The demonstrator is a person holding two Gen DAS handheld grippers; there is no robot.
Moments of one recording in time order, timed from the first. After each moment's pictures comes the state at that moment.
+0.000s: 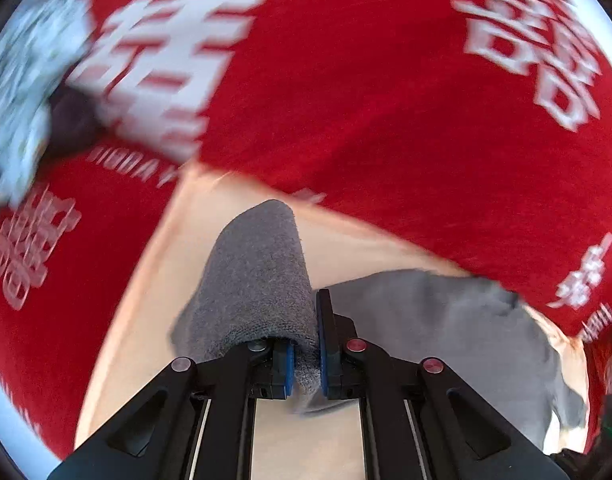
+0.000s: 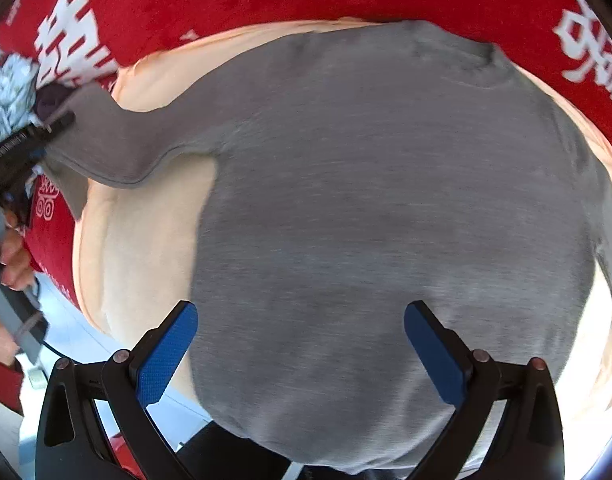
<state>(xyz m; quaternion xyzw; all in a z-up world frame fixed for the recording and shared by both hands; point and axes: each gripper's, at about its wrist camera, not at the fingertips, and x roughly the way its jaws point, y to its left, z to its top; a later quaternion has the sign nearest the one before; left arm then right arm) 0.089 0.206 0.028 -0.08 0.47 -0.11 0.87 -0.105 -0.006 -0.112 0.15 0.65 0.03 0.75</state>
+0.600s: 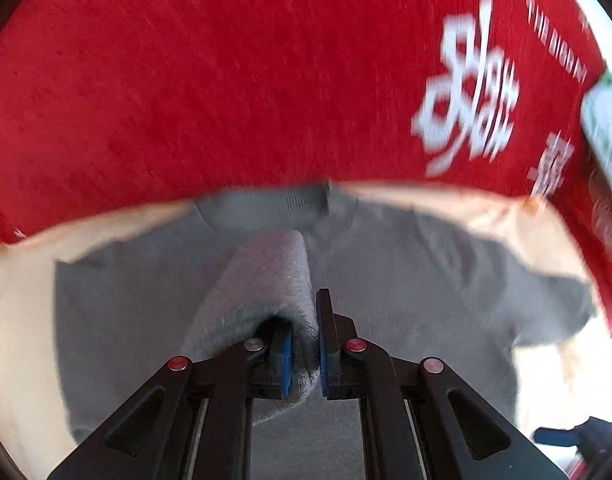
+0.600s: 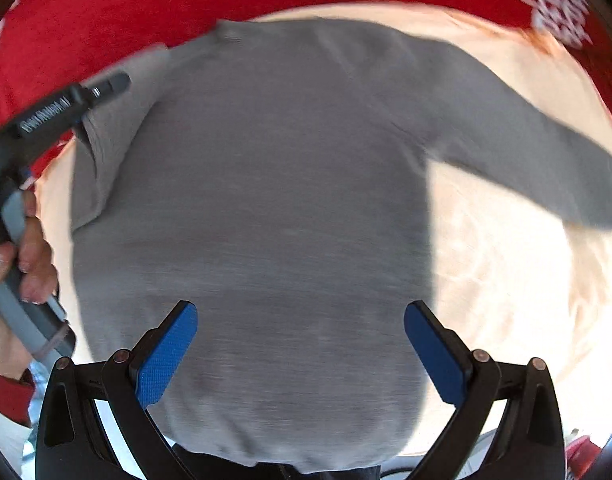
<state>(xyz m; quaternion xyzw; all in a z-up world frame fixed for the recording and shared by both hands) 0.030 -0.128 -0.046 0.10 0.51 -0.31 0.80 -0.190 -0.218 -0.154 0.27 0.64 -0.10 0.71</state>
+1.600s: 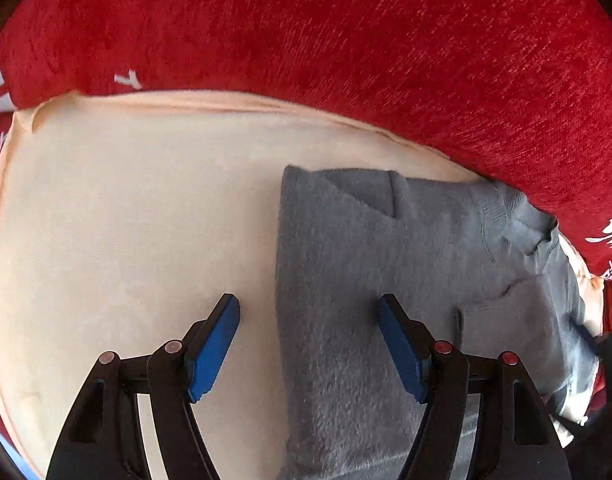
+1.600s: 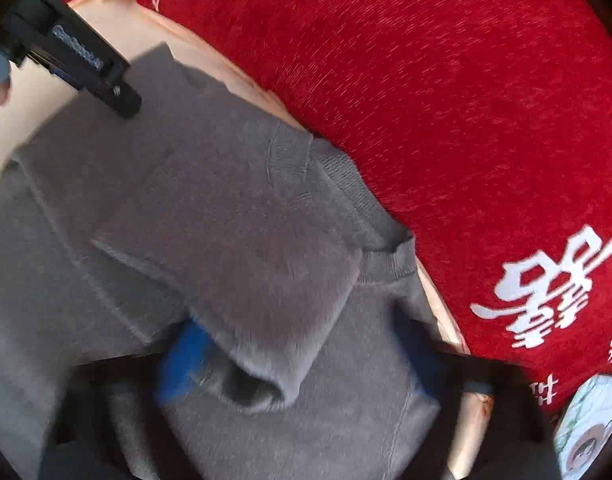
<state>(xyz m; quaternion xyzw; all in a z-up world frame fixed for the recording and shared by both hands) 0.182 0.077 -0.127 0.00 0.65 -0.16 0.74 0.005 -0.061 -0.153 -0.23 0.54 -0.01 0.81</state>
